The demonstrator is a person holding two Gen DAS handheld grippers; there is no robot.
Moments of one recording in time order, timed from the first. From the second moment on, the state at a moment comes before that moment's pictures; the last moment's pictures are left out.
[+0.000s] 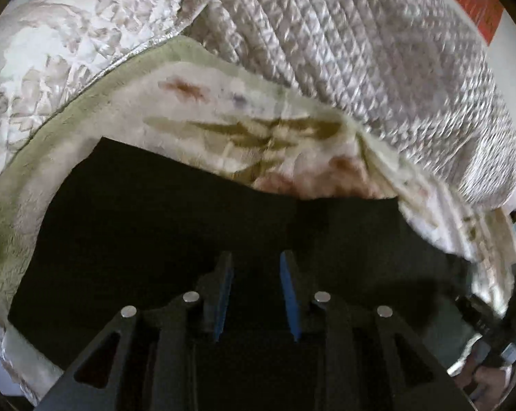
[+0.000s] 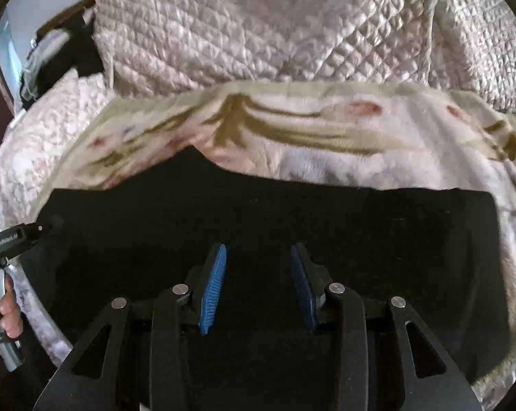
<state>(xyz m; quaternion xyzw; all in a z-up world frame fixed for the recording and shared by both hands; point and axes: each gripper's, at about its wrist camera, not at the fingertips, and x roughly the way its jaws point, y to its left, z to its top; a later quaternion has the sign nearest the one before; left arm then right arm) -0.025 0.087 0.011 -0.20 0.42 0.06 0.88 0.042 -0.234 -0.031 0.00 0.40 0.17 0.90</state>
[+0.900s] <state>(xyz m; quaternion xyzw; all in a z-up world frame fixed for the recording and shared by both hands) -0.049 0.098 0.019 -0.13 0.40 0.15 0.89 0.014 -0.221 -0.031 -0.01 0.37 0.22 0.90</state>
